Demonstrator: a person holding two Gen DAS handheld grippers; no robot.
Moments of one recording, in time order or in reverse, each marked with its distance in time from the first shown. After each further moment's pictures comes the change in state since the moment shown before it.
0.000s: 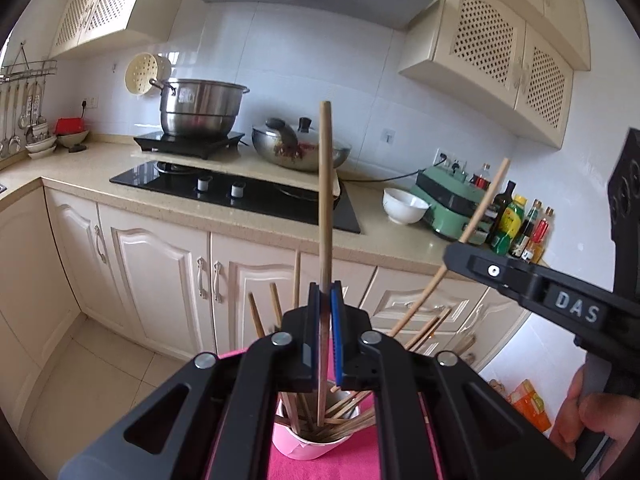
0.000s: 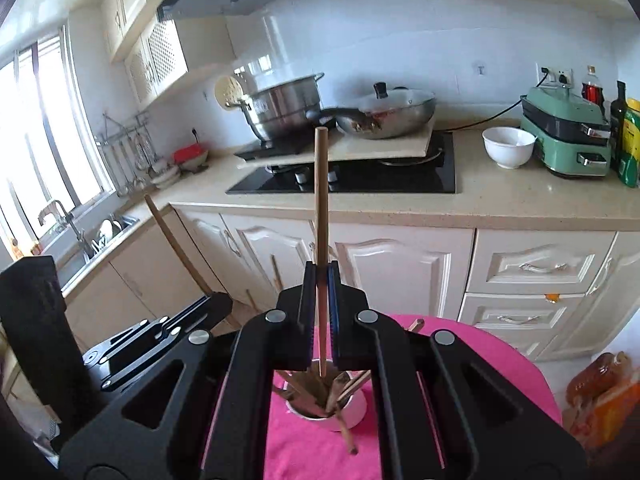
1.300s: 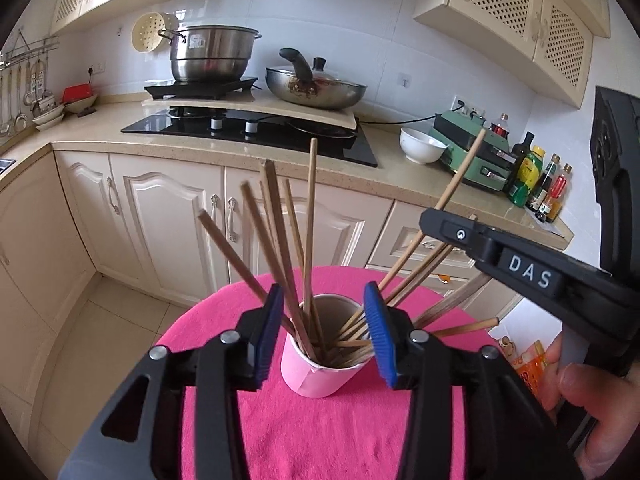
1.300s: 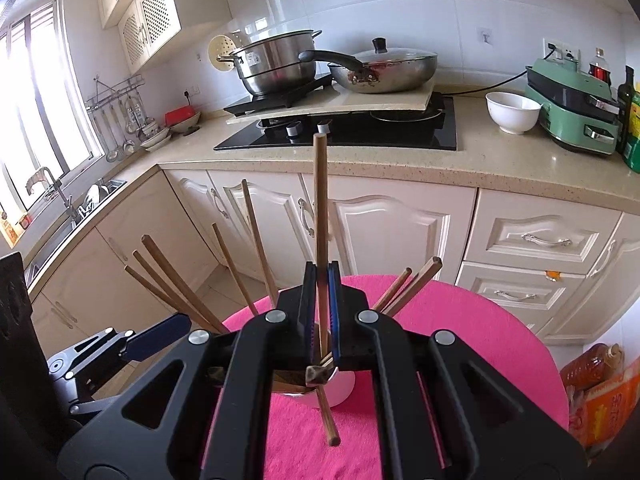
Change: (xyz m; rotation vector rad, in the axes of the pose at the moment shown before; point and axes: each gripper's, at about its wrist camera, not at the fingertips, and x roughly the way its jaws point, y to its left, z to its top) left arm 0.003 0.001 -0.050 -0.009 0.176 0.065; right arm 0.031 -0.006 -0.042 -0.032 0.103 -0.023
